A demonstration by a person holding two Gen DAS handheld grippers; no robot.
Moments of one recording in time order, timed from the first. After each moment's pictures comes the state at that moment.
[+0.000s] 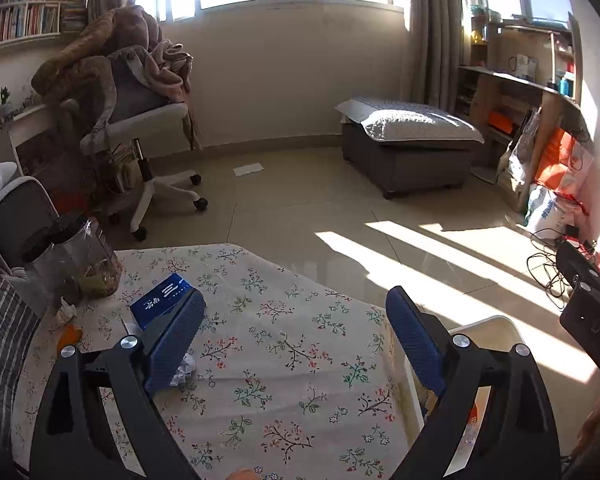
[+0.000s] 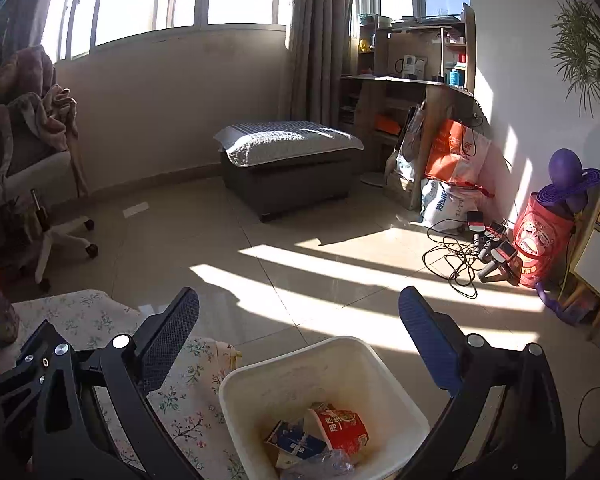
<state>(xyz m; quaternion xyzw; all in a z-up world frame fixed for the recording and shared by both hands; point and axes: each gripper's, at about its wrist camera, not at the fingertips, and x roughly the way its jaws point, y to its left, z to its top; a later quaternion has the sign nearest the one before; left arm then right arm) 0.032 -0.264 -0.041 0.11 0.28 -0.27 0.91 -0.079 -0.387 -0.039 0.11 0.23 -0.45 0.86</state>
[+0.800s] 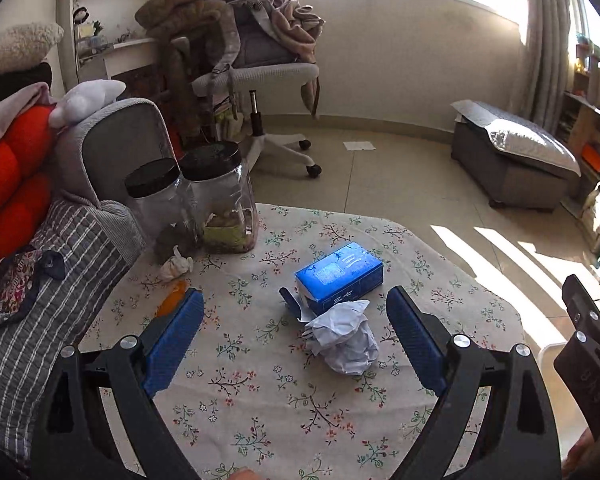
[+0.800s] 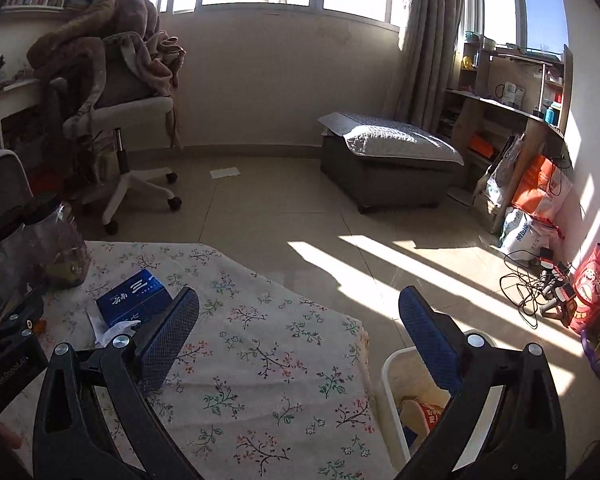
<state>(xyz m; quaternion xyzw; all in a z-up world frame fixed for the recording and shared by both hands) 0.128 -0.101 -0.060 0.07 0.34 -0.11 0.93 0.041 -0.256 -0.066 0.04 0.28 -0.32 0.90</state>
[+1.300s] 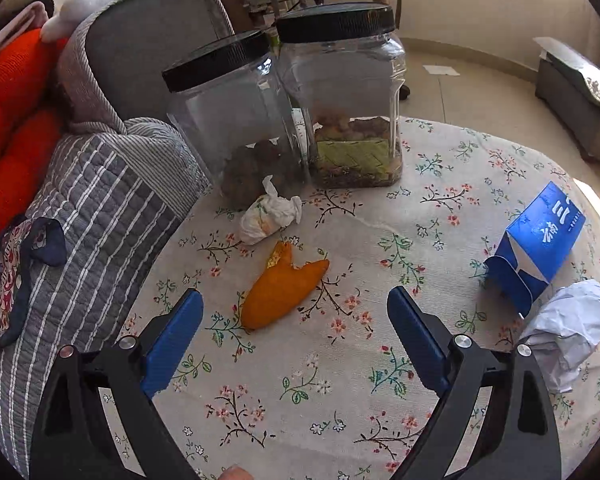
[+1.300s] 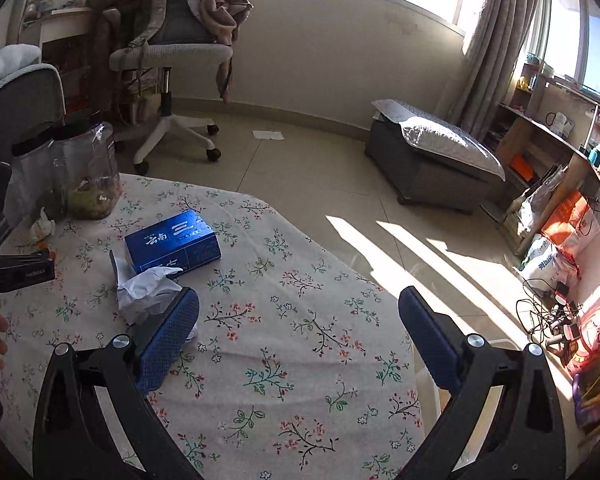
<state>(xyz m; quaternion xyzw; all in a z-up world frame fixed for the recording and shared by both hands) 0.269 -0.012 -0.179 0.12 0.46 0.00 0.88 0.080 -0.214 -0.102 -0.02 0.35 -0.26 0.90</state>
